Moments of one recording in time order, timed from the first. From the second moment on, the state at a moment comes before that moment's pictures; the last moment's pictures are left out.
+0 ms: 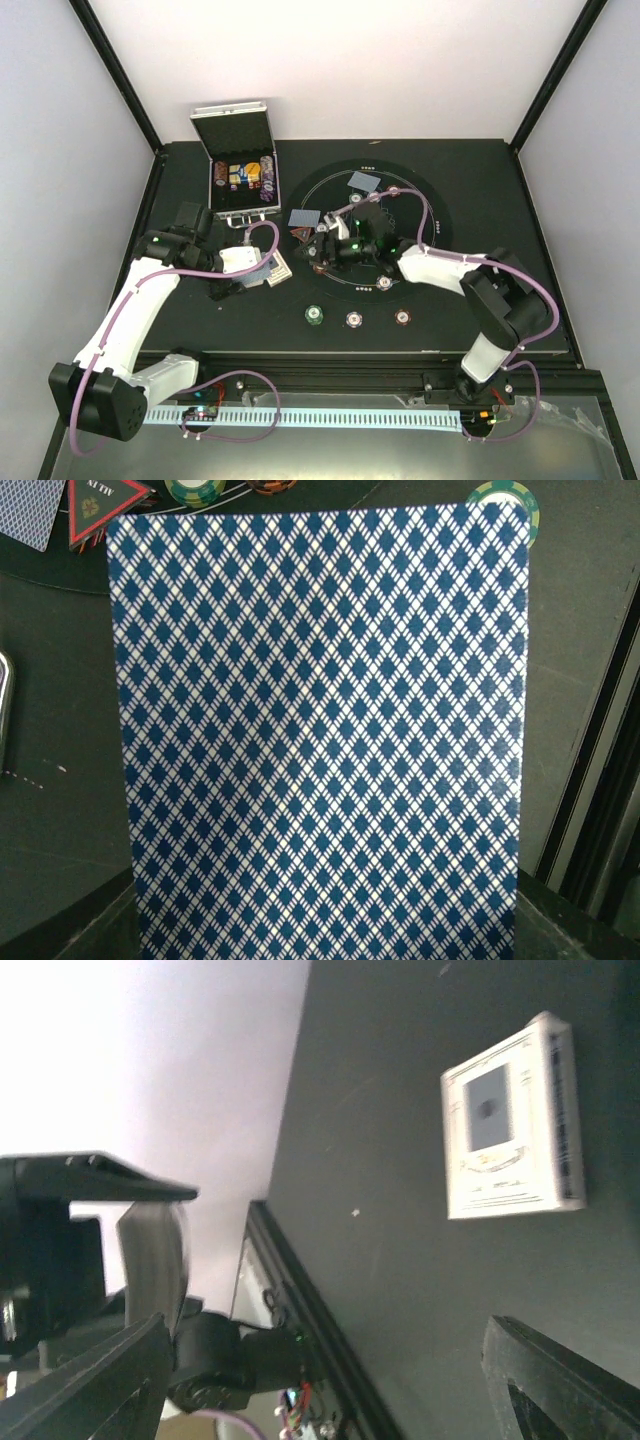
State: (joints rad) left arm -0.19 1.08 1.00 -1.16 0.34 1.01; right arm 0.67 1.67 0.92 0.21 -0.74 0.92
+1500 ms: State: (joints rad) left arm -0.20 1.08 1.00 -1.16 0.34 1.01; right arm 0.89 1.93 1.09 0.55 -0.82 1.15
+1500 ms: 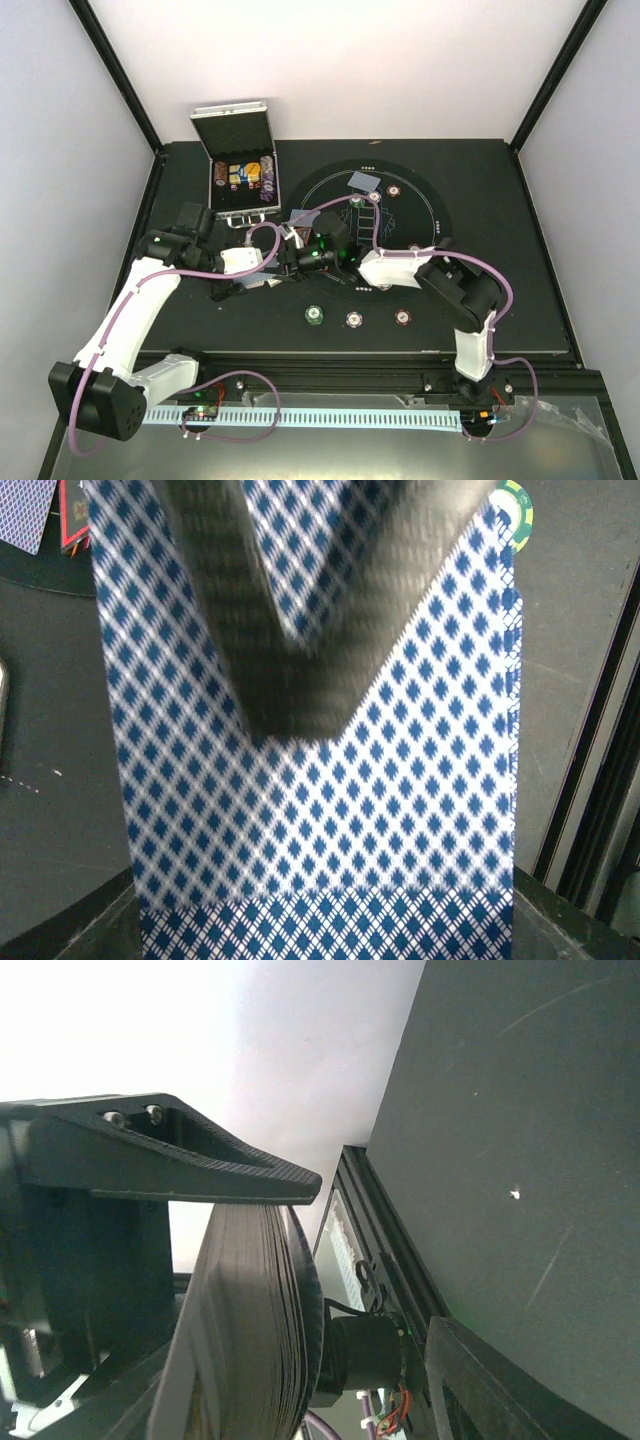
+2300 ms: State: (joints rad) left arm -0.20 1.08 1.00 -1.16 0.34 1.01; right arm 0.82 1.78 1.06 0.33 -0.80 1.02
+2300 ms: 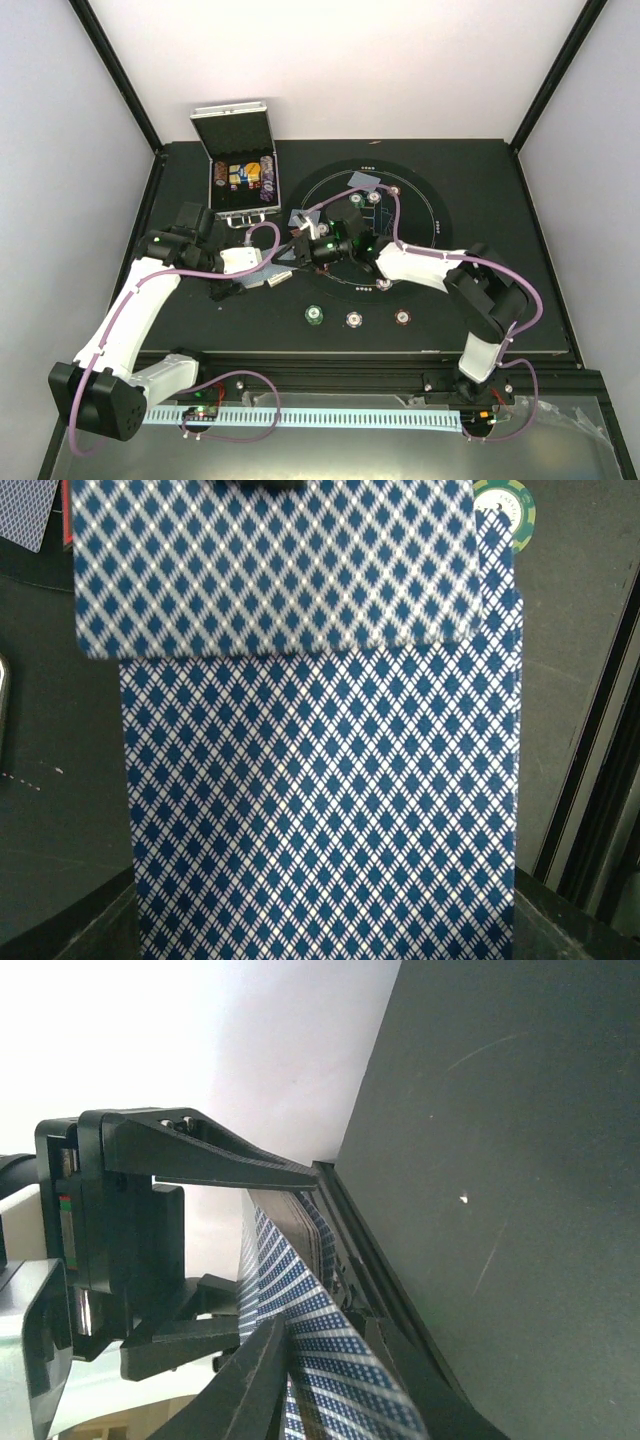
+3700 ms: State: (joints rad) left arm -0.20 1.08 1.00 -1.16 0.34 1.01; right arm 0.31 1.60 0.77 -0.17 -0.67 0.61
